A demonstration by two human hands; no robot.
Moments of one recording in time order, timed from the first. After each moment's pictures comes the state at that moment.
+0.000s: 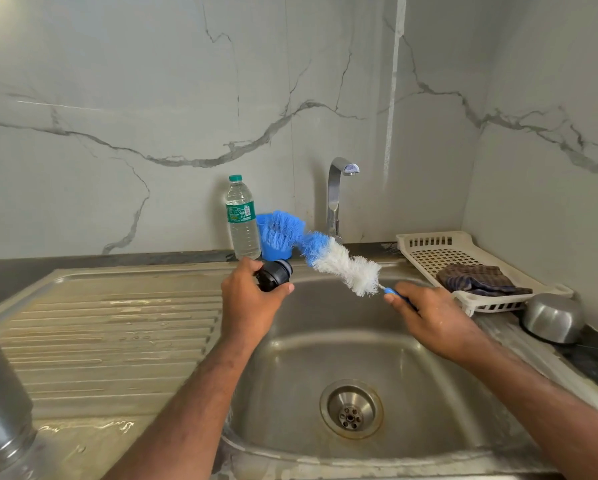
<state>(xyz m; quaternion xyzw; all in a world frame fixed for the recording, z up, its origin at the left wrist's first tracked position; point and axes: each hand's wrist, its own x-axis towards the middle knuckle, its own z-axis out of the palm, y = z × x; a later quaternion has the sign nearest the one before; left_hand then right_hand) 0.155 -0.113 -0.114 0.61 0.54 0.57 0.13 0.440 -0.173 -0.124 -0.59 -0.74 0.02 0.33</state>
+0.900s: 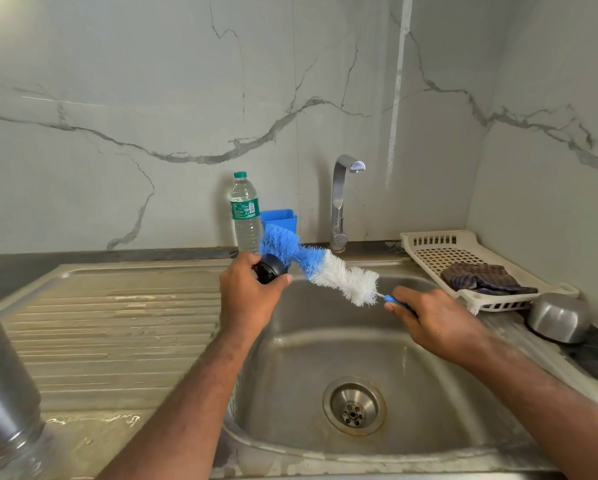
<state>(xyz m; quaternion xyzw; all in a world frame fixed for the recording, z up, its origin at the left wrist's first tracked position) 0.148 -0.111 -0.109 0.60 0.54 0.57 0.11 0.440 -0.178 -0.125 -0.61 -0.76 -0.03 0.24</state>
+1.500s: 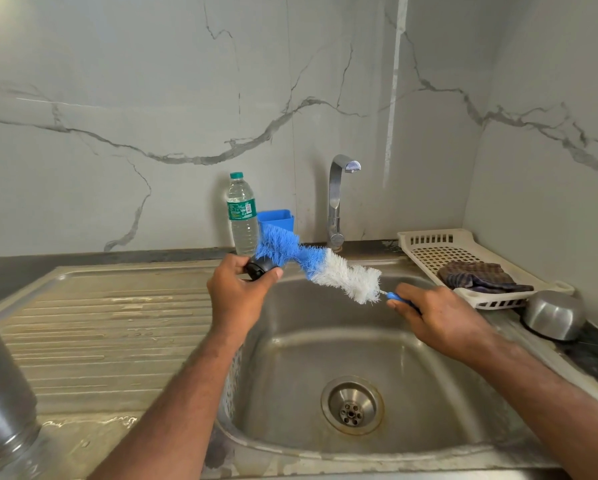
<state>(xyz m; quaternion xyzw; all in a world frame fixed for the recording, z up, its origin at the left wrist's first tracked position) 0.145 -0.115 -0.106 0.55 0.51 0.62 0.20 0.446 -0.181 -0.120 -0.61 -0.75 -0.05 0.24</state>
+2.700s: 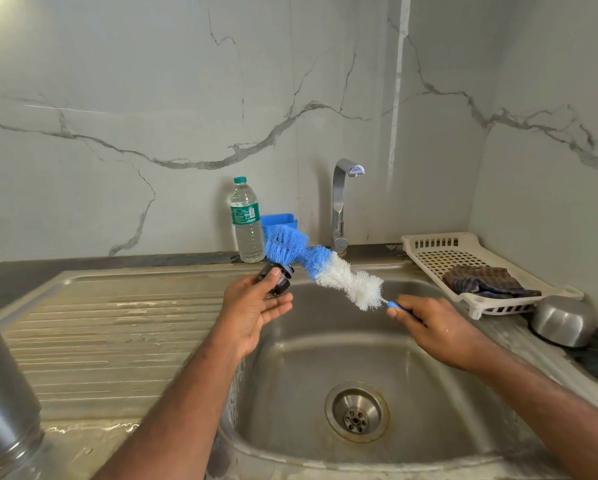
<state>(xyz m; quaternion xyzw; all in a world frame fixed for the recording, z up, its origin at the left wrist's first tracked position) 0.145 -0.113 -0.106 0.38 0.39 0.59 0.60 0.443 -0.172 -0.132 -0.58 -0.75 0.09 0.30</state>
